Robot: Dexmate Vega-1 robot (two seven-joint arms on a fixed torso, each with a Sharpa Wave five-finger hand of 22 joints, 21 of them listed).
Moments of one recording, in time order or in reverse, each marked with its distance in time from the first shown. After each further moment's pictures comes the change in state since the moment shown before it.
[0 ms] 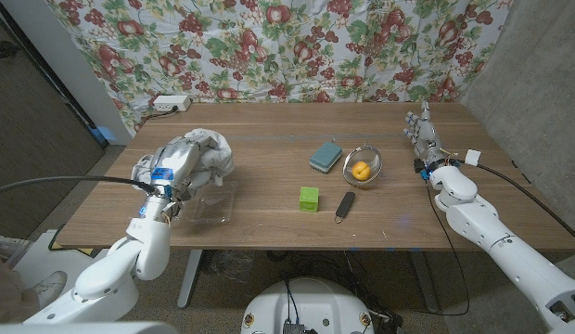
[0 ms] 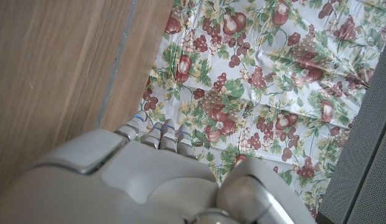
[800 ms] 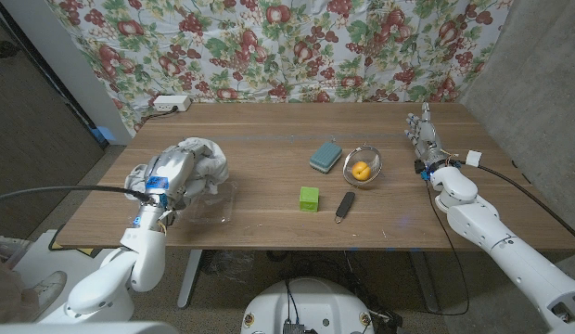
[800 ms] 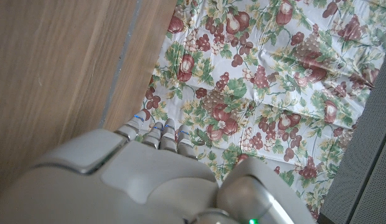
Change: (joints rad) left arm 0.078 -0.034 -0.044 -0.018 0.026 0.022 -0.024; left_hand -0.006 0.006 0.000 0.000 0.003 -0.005 -0.005 0.000 -0.001 0.000 0.000 0.000 0.000 0.000 0.000 0.000 0.006 -0.003 0.003 0.004 -0.011; right arm -0.008 -0.006 0.002 -0.008 -0.002 -0.009 -0.012; right_hand 0.000 0.000 0.000 0.000 0.000 0.000 0.000 0.000 0.000 0.000 0.000 0.000 0.000 0.000 0.000 0.000 0.000 0.000 0.000 0.000 0.000
